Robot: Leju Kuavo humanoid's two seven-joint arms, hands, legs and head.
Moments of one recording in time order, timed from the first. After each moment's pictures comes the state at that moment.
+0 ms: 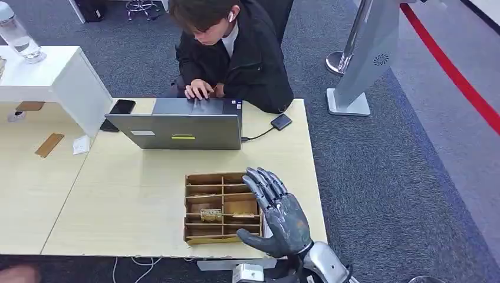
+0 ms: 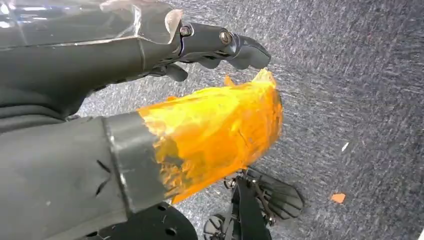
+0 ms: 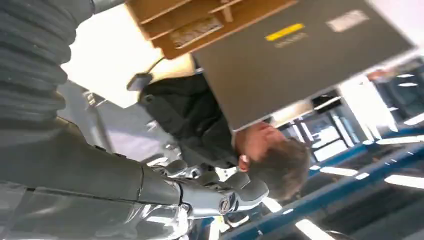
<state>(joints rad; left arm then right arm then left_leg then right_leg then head) -0.07 -0.25 0.94 -0.26 -0.69 0.33 -0.09 -0.05 -0.09 0.72 -1.67 1.00 -0.37 -0.12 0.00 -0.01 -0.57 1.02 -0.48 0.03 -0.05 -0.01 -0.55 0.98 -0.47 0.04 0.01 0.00</state>
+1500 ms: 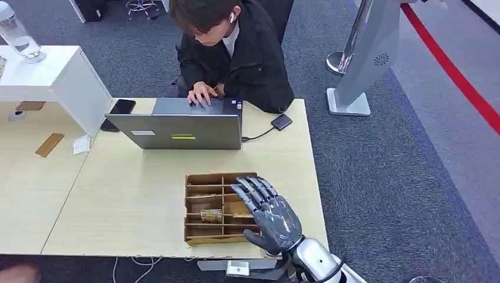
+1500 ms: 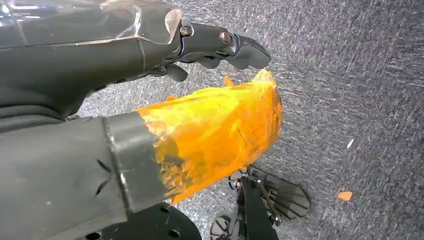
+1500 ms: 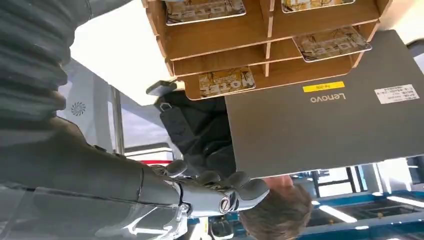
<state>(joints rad) -0.07 -0.26 0.97 -0.27 -0.75 0.30 -0.06 -0.12 -0.12 0.78 -1.56 1.13 -0.27 -0.03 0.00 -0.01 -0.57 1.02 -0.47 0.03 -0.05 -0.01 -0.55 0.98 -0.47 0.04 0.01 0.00</state>
